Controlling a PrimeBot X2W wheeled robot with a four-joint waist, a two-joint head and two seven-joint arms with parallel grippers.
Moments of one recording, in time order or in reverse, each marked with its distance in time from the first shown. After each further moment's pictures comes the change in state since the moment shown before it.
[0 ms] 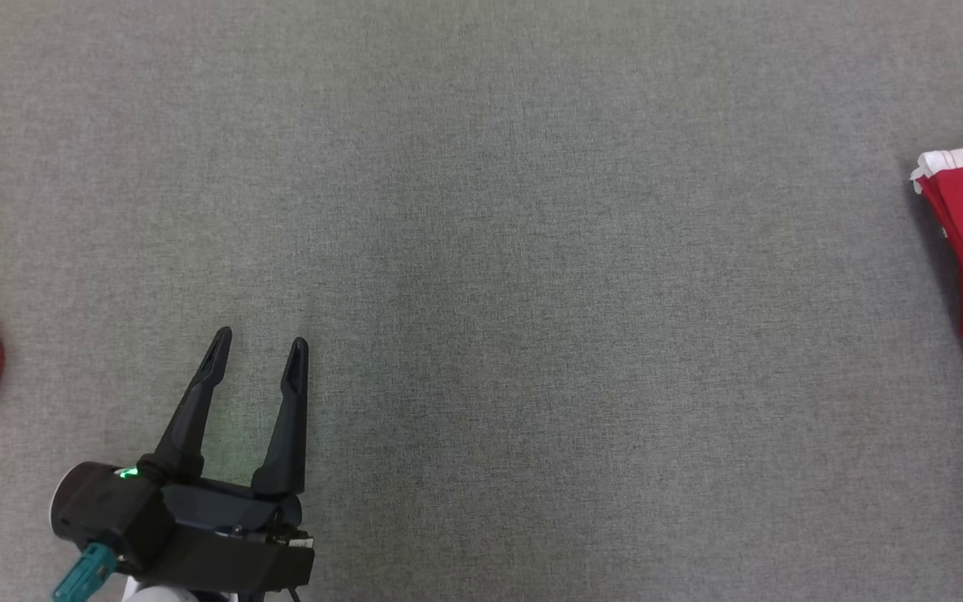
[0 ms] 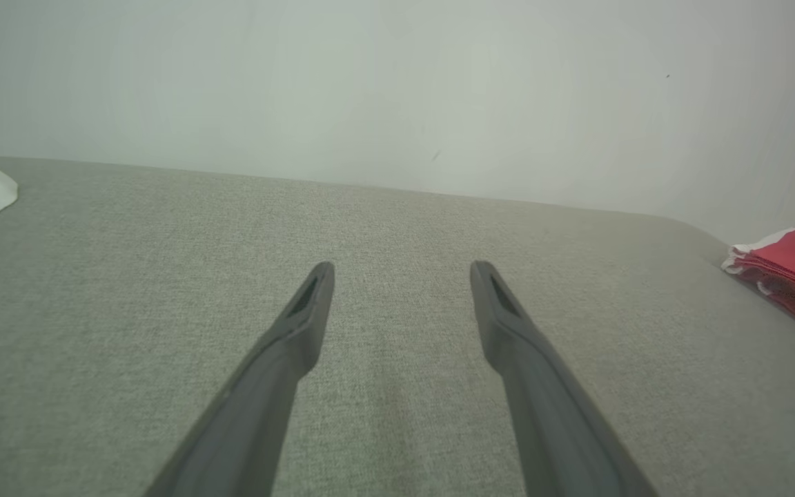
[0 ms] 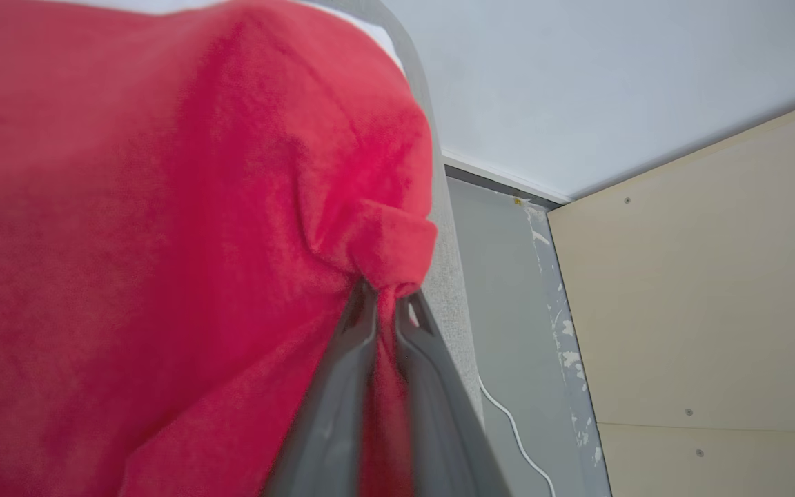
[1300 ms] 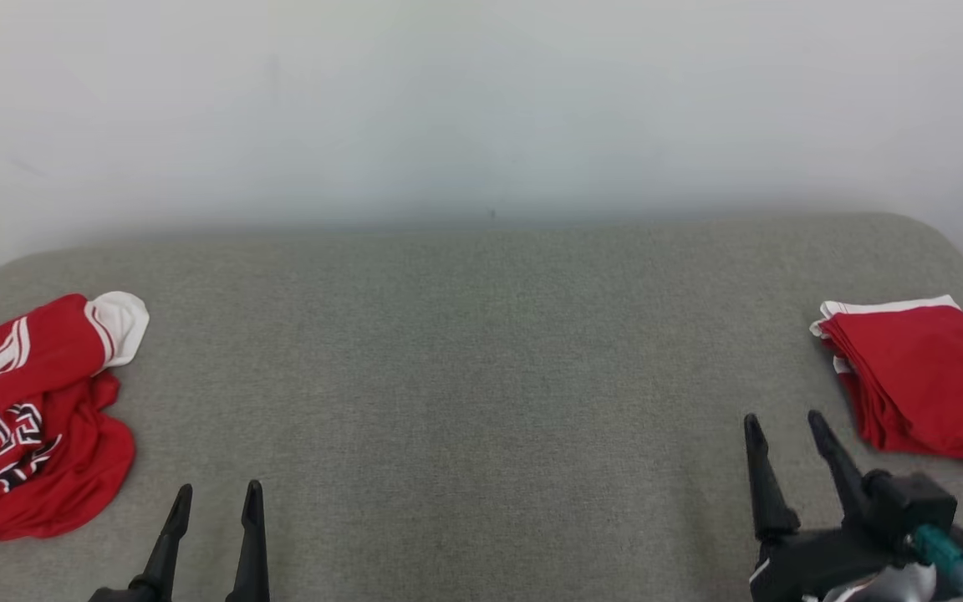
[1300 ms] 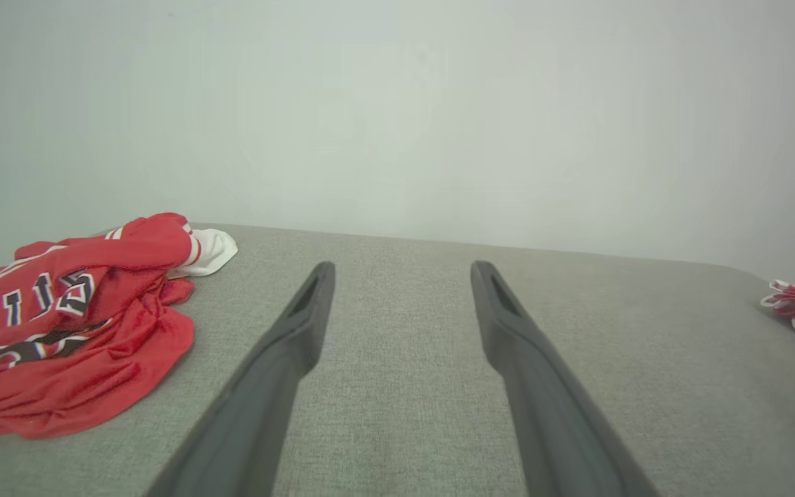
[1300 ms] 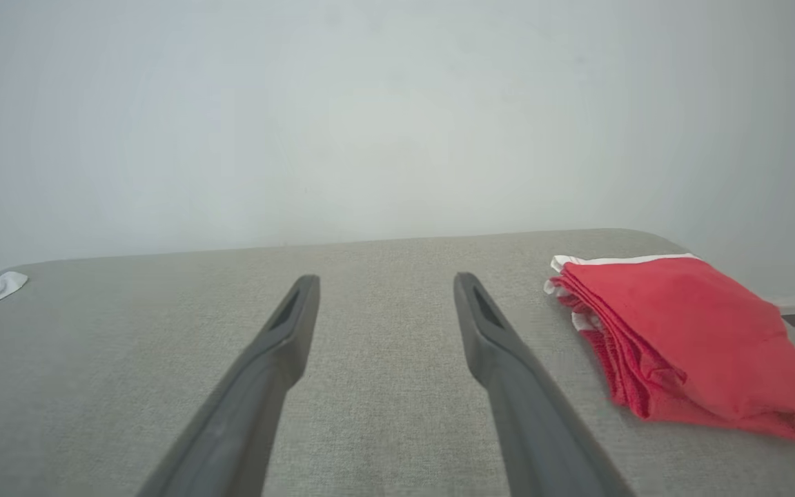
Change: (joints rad) left arm 0.214 -0.089 0.154 0.134 0.102 0.010 0.000; right arm 0.516 0.509 0.148 -0.471 0.273 0.000 -0.348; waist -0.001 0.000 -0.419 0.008
